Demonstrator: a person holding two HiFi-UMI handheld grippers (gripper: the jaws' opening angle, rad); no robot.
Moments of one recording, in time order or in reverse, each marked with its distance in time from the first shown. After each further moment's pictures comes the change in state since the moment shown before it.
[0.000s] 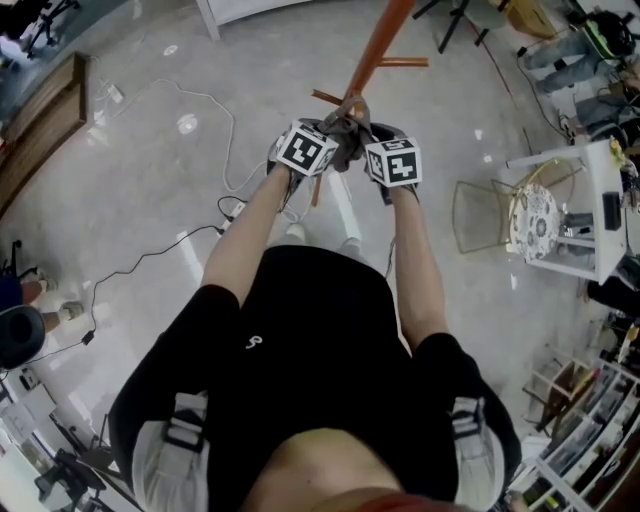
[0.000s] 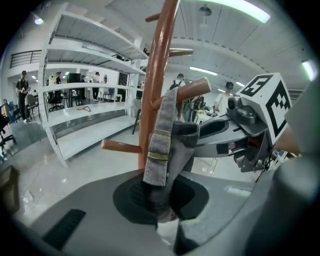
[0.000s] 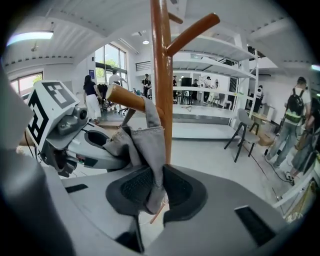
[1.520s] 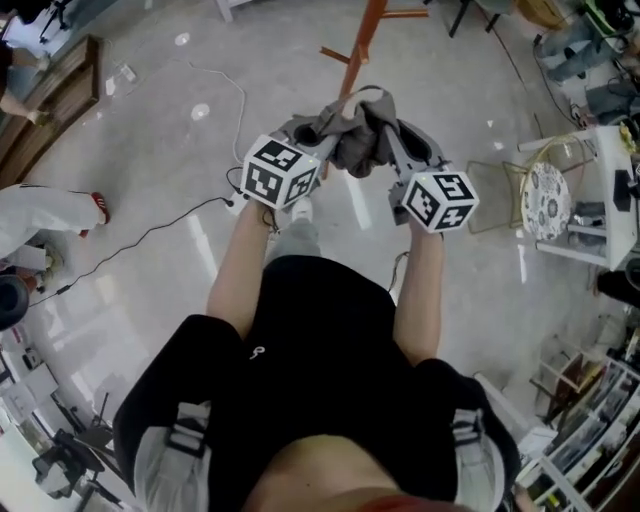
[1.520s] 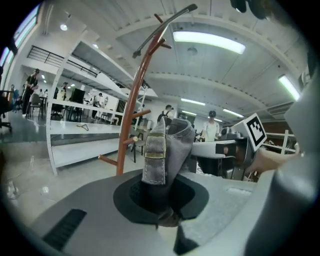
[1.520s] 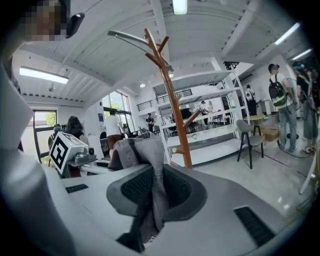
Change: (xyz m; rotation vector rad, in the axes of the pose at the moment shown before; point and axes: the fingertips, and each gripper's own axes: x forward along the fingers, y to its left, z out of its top) left arm -0.168 -0.117 0.003 -0.098 -0.332 -0.136; right arm -0.191 0.084 0.011 0.181 -0.425 0.125
